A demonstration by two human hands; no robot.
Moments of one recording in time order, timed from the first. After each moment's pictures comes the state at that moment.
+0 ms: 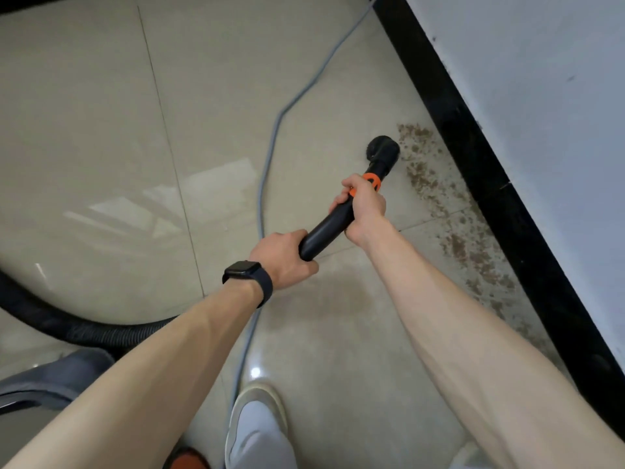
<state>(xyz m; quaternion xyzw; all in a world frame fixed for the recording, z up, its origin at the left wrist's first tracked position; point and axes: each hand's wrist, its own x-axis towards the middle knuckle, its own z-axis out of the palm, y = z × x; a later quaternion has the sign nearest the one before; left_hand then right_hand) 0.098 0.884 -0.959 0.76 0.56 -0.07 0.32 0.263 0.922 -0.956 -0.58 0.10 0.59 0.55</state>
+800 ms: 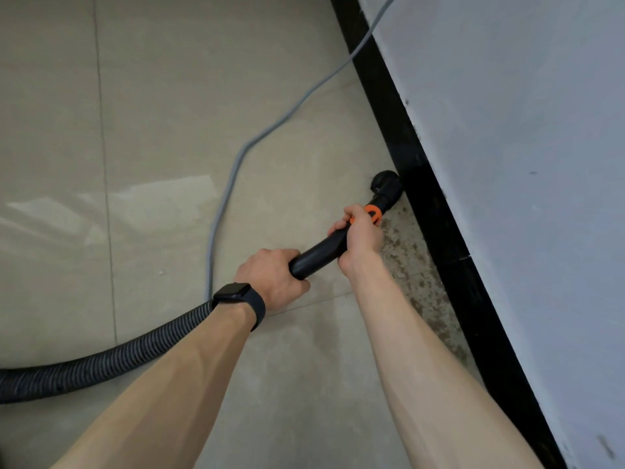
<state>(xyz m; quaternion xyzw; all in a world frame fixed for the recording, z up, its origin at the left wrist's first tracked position) 0.169 0.942 -0.993 0.73 0.58 -0.02 0.35 0.326 0.974 -0.975 -0.61 0.10 0.51 0.60</state>
